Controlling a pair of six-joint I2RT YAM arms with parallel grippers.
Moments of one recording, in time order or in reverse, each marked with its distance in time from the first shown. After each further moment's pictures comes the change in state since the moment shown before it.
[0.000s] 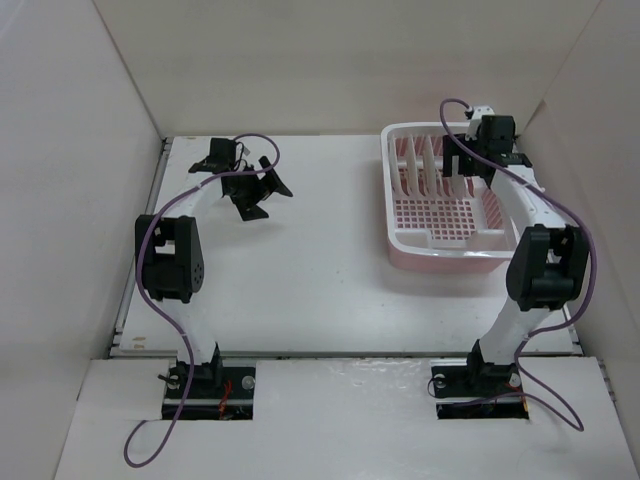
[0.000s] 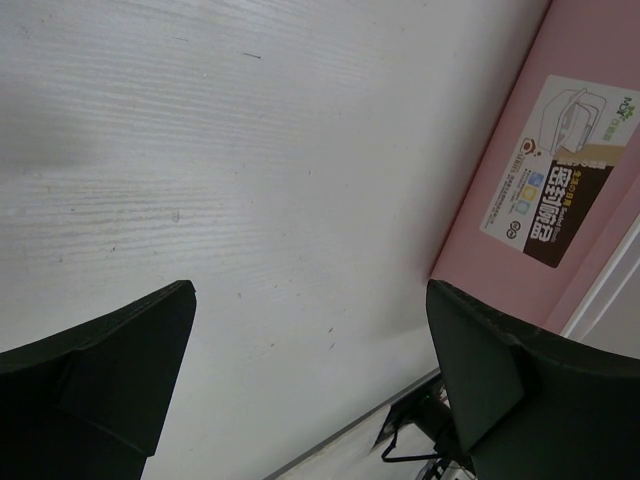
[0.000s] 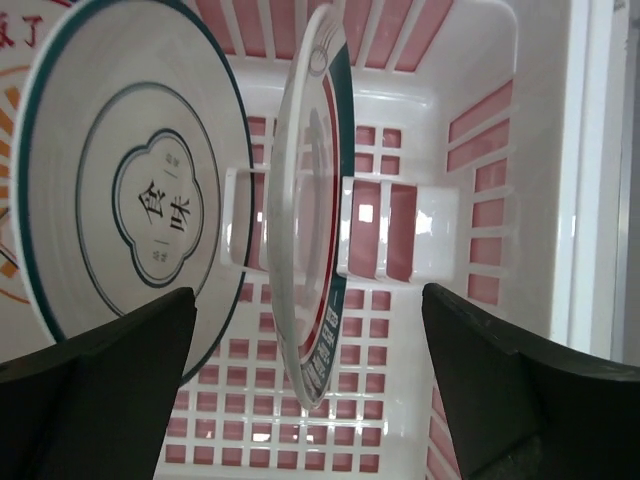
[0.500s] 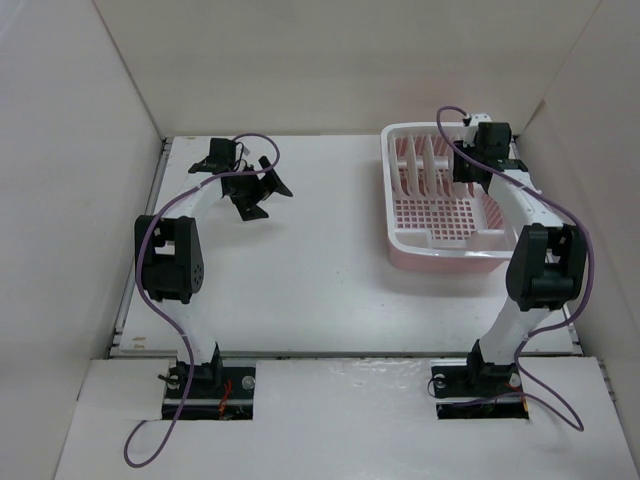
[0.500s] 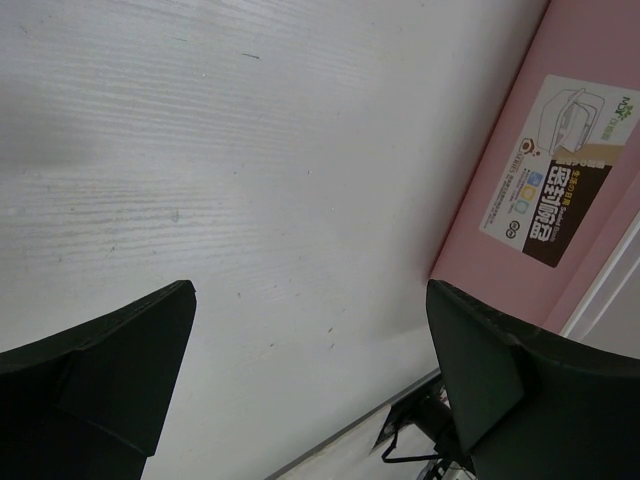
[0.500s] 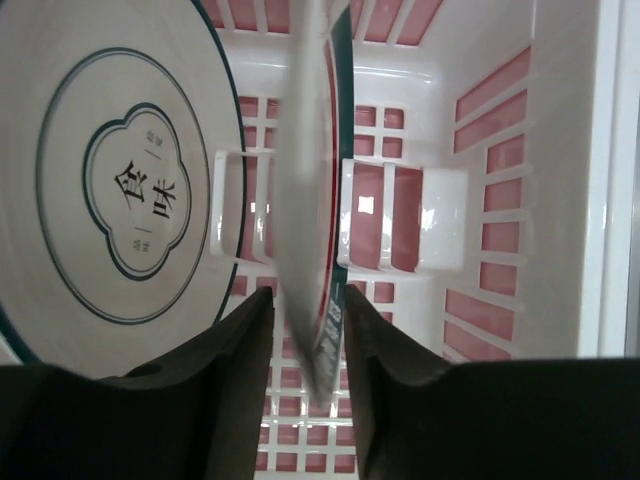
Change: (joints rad) left arm 0.000 -0.003 -0.001 0.001 0.000 0.000; right arm 0.008 0.000 -0.050 0.039 0.009 0.002
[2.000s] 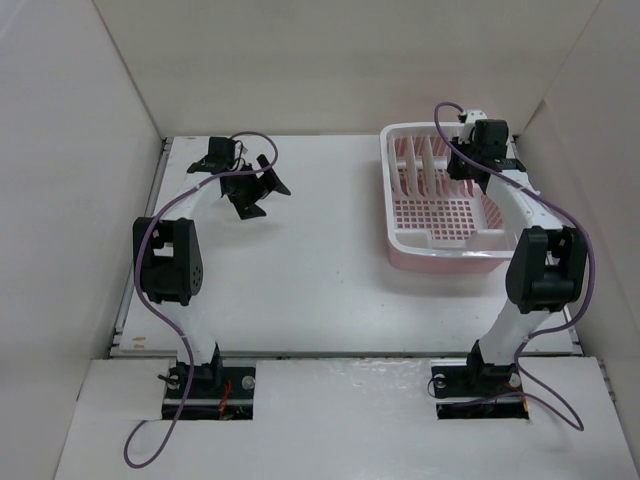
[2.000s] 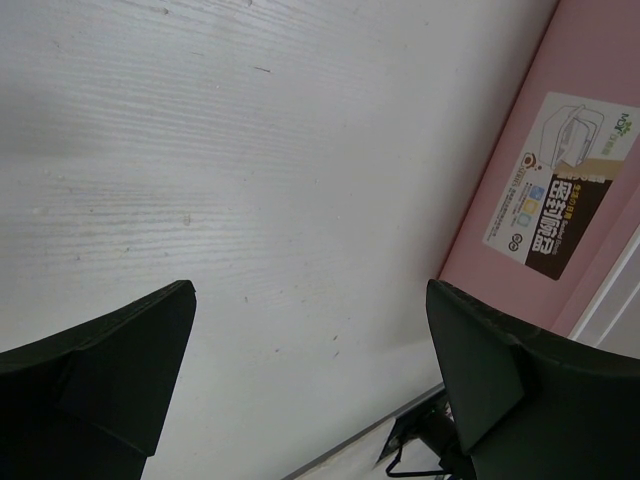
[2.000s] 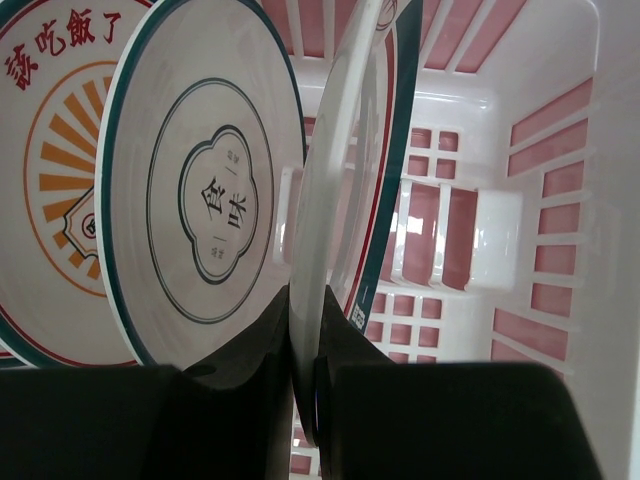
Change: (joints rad) left arm 0.000 -0.017 0.000 0.000 -0.040 -0.003; right arm 0.019 -0.018 0.000 0.020 -0.068 0.048
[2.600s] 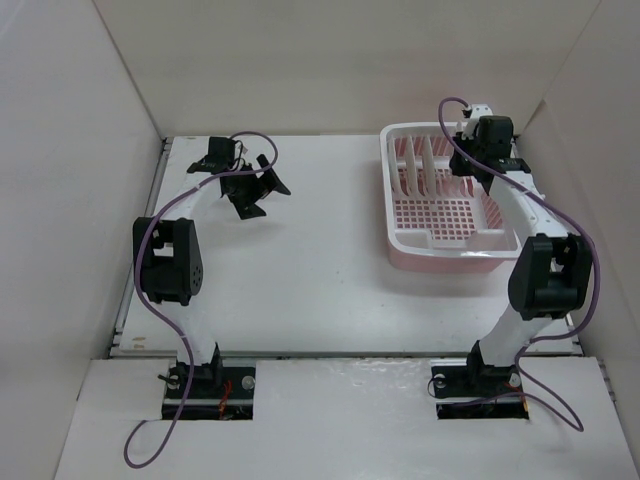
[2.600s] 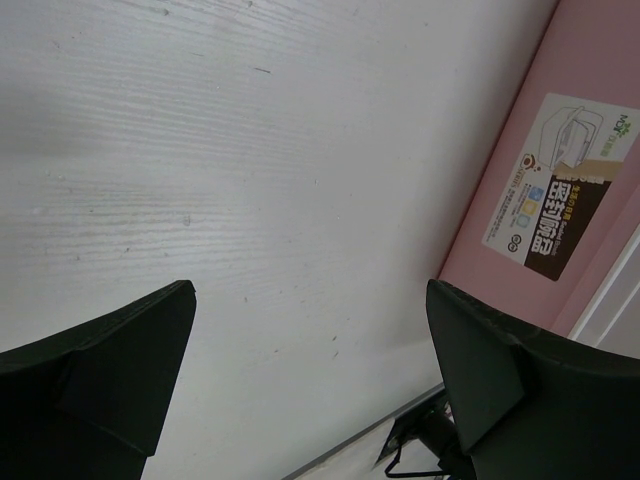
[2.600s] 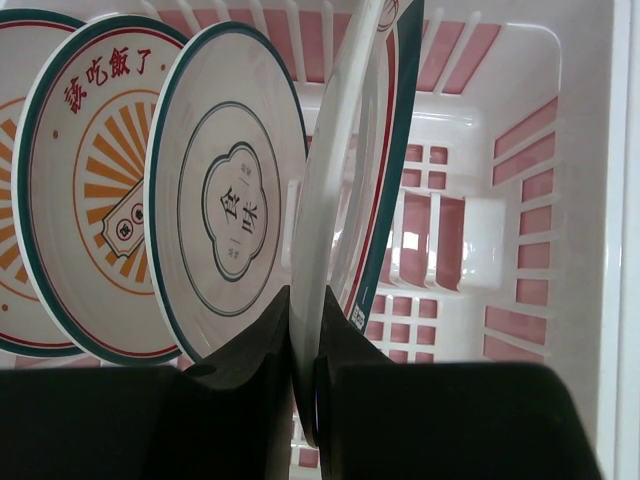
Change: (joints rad) left arm 0.000 0.000 0.000 0.001 -0.001 -0.002; right arm 0.006 -0.054 -0.003 0.004 0.002 0.016
